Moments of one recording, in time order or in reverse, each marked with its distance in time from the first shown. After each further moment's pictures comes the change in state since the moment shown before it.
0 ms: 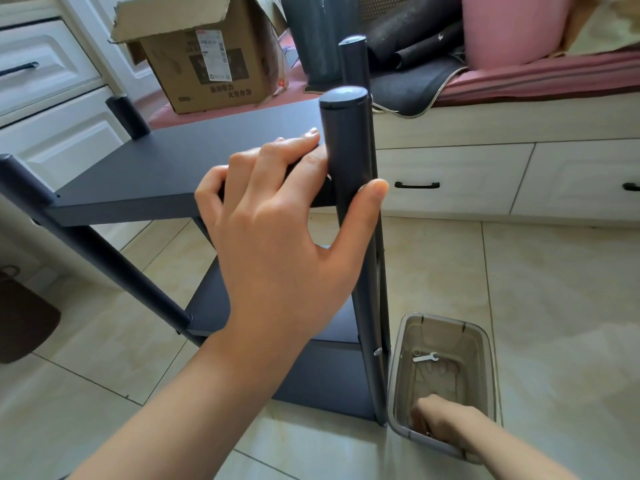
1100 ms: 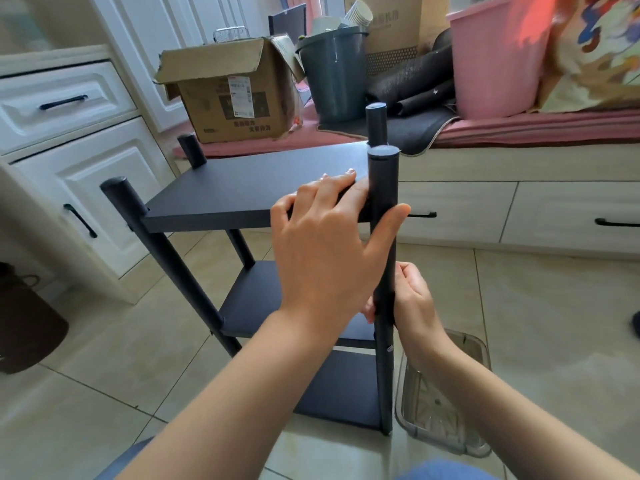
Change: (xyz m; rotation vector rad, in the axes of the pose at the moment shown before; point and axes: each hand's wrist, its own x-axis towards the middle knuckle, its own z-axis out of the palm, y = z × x) left_hand 0.001 0.004 -0.018 0.070 -0.164 -0.041; right_hand -0.199 -0.168 -0.145 1.502 0.995 -0.643
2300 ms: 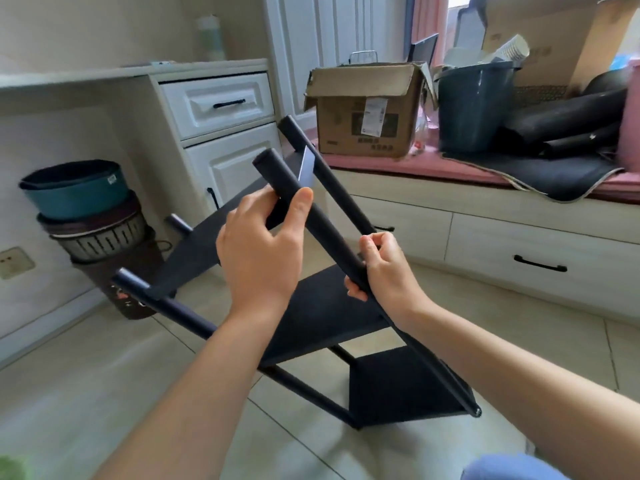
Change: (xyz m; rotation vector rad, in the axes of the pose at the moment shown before) left_hand -0.017 -0.231 -0.141 -0.408 0.339 -0.516; right_hand 0.020 -0.017 0.251 -0.225 -0.411 -0.024
